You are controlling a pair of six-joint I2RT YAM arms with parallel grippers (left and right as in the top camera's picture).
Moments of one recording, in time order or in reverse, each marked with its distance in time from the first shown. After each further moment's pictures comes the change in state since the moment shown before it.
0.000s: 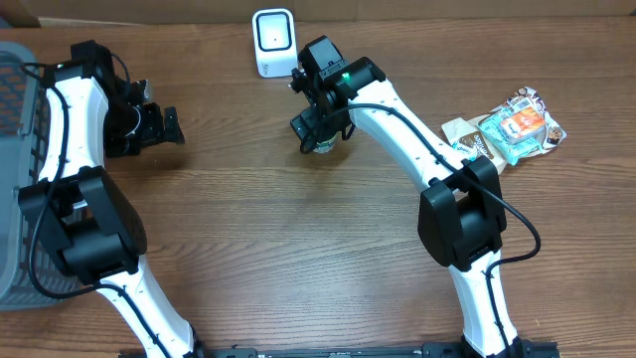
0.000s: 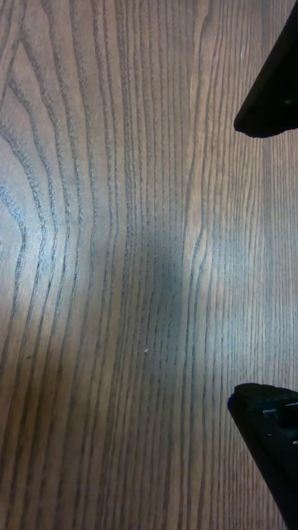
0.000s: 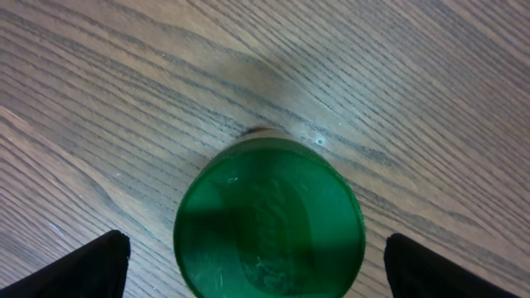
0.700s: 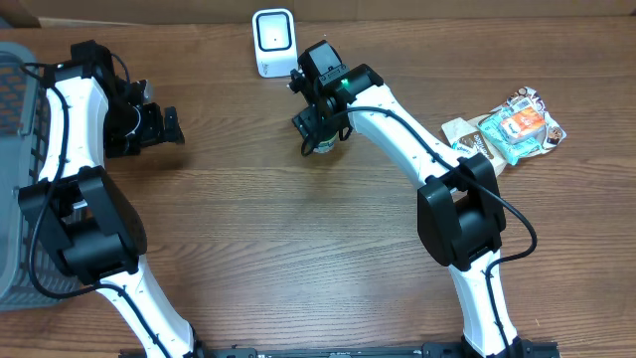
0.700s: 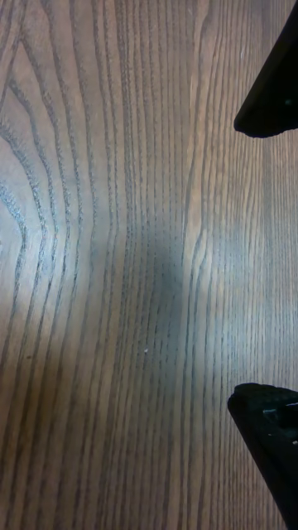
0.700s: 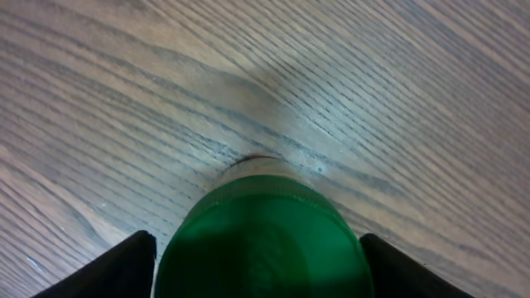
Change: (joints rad) left arm 0.000 0.000 0.000 0.000 0.000 0.000; right arm -0.001 0.003 -0.061 0.117 0.001 0.002
